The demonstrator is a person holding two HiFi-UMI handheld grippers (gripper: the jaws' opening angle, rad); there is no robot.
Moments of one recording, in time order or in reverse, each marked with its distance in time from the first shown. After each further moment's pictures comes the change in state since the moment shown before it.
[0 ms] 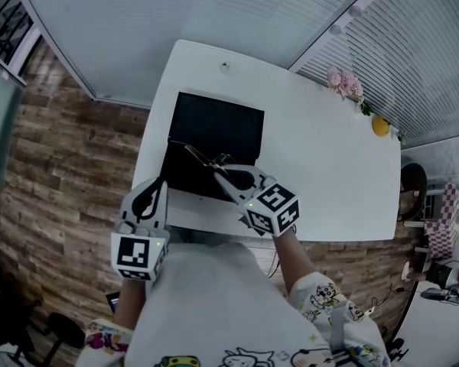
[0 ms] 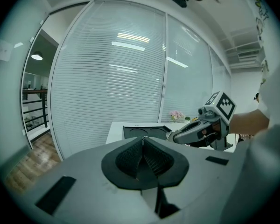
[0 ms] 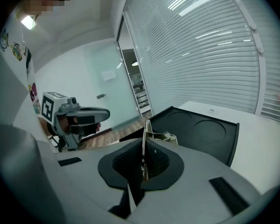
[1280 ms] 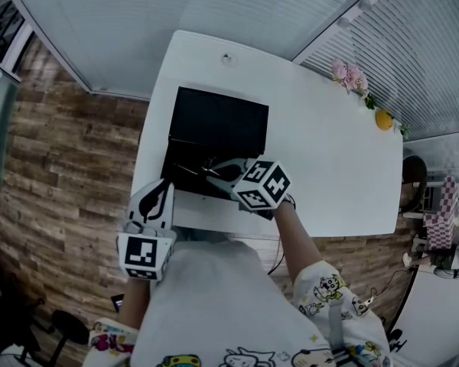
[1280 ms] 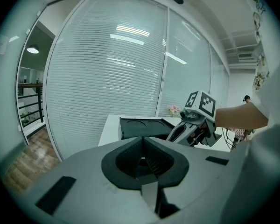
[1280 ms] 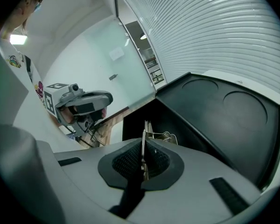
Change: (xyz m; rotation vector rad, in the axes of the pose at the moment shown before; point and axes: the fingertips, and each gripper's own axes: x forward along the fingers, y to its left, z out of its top) left arm 0.015 -0.004 -0.023 -0.009 0.071 -0.046; right arm 0.045 0.006 -0.050 0.023 0.335 0.248
